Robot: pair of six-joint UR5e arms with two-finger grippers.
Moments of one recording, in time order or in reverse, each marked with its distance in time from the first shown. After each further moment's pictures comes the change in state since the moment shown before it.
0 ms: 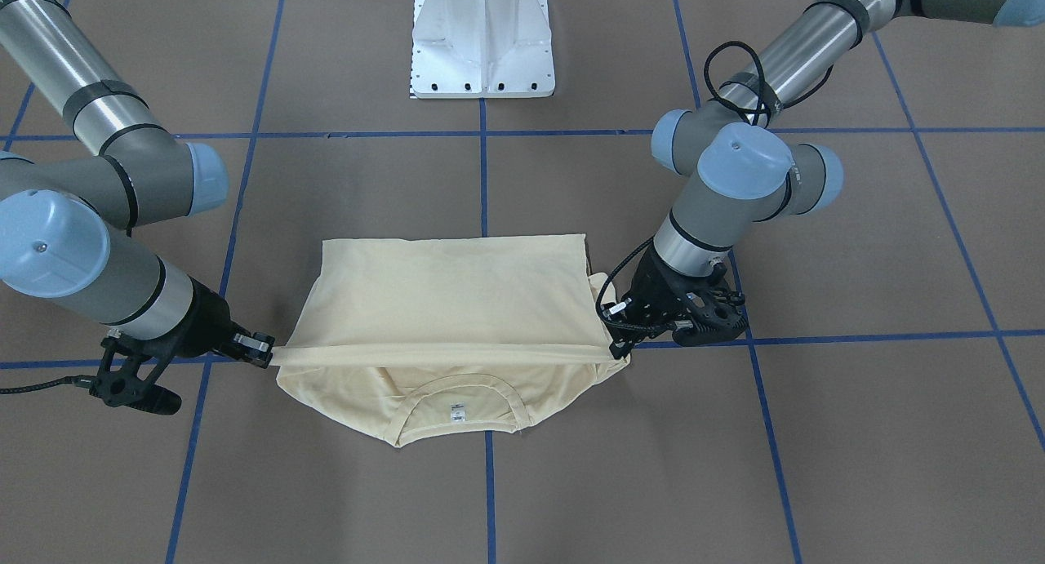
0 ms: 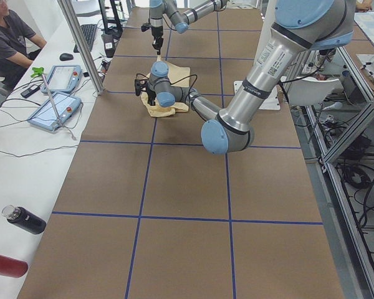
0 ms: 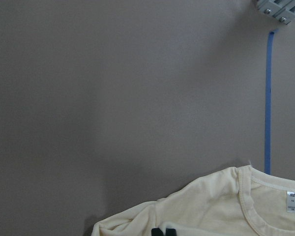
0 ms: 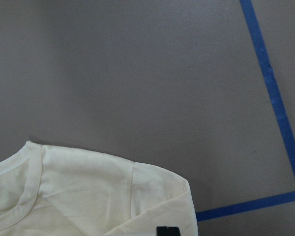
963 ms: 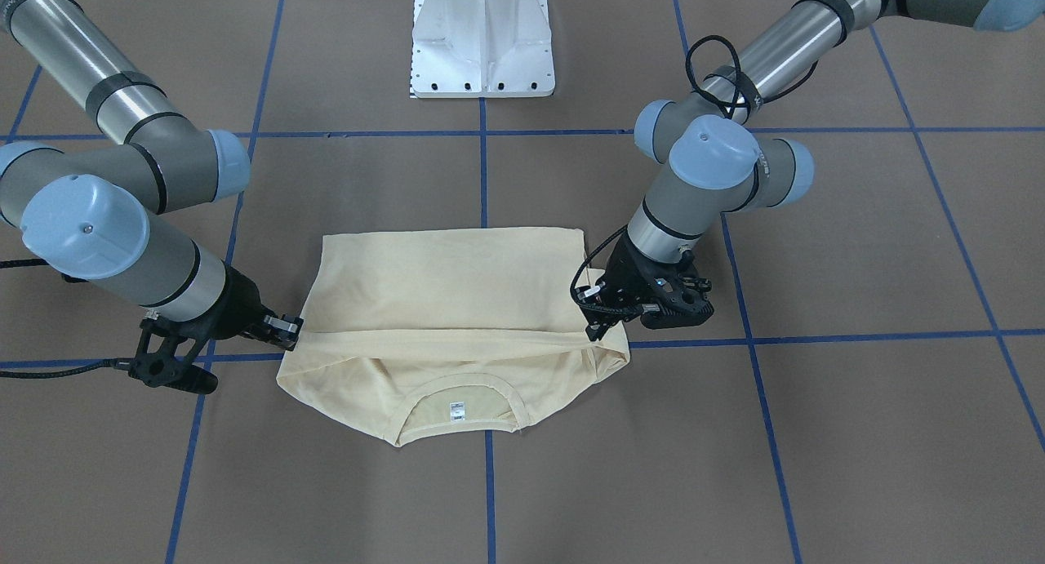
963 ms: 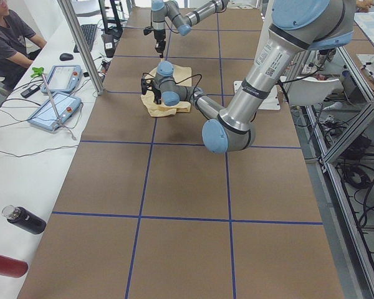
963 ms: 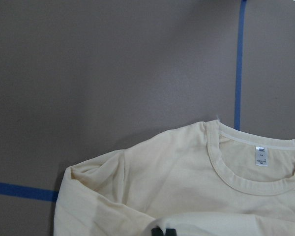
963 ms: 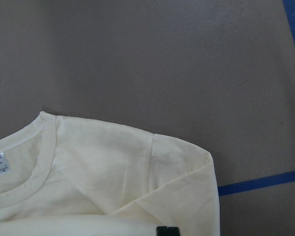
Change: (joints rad) left arm 0.047 -0.002 -0.001 -0.009 0.005 -0.007; right arm -0.038 -0.001 0.032 -0.004 -0.004 0.019
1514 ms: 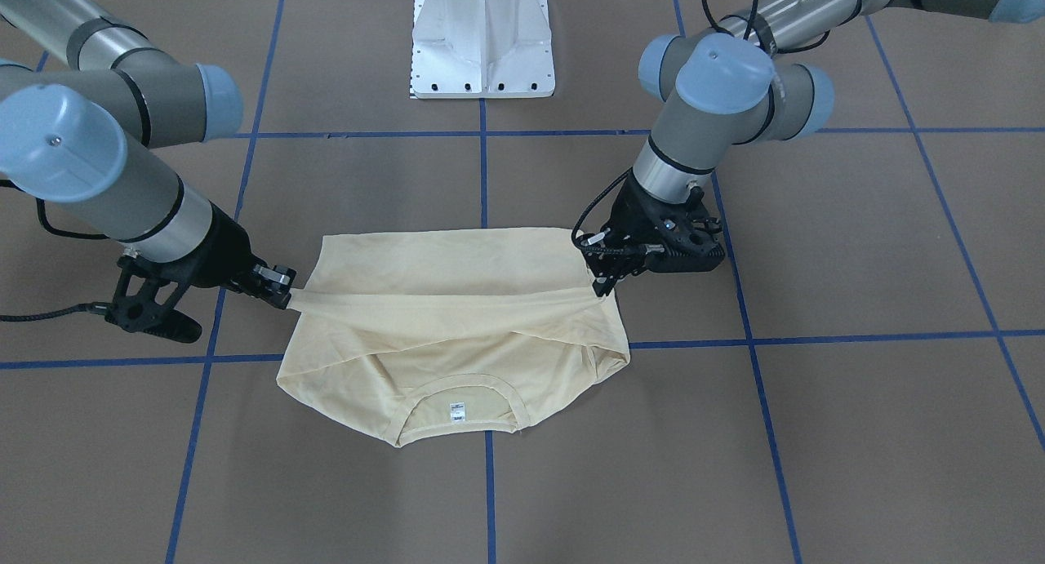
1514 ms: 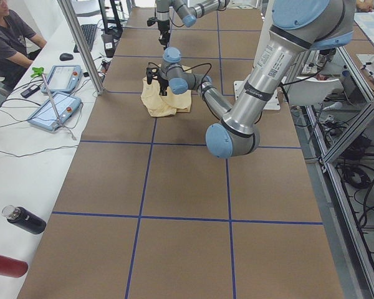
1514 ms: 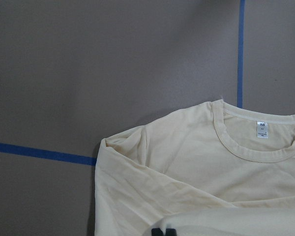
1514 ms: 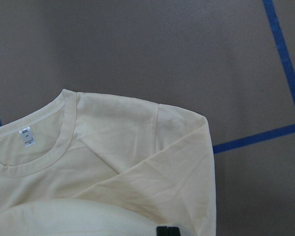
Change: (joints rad) left arm 0.004 0.031 -0.186 0.177 -0.002 0.024; right arm 0.005 -0.019 0.160 -0.159 0.003 0.001
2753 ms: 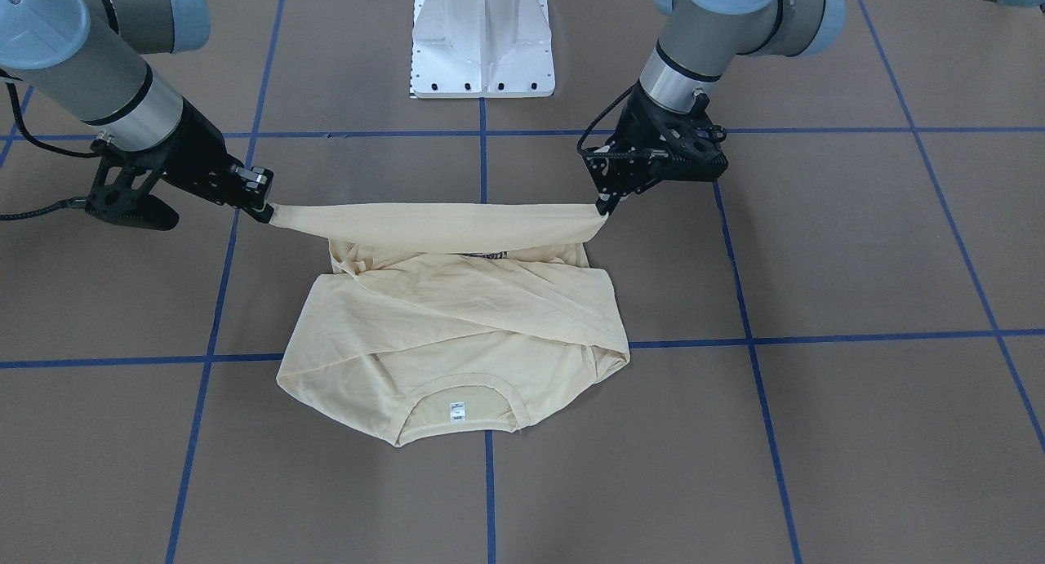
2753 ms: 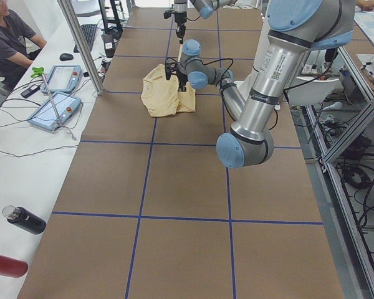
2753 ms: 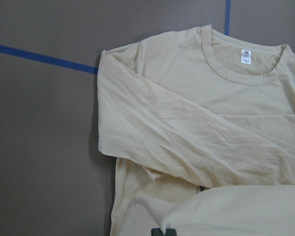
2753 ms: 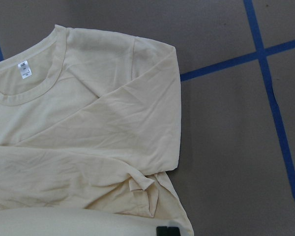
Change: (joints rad) left arm 0.052 0.159 -0.352 0.216 -0.004 0.005; right arm -0.031 -0.214 0.362 -0.090 0.003 0.022
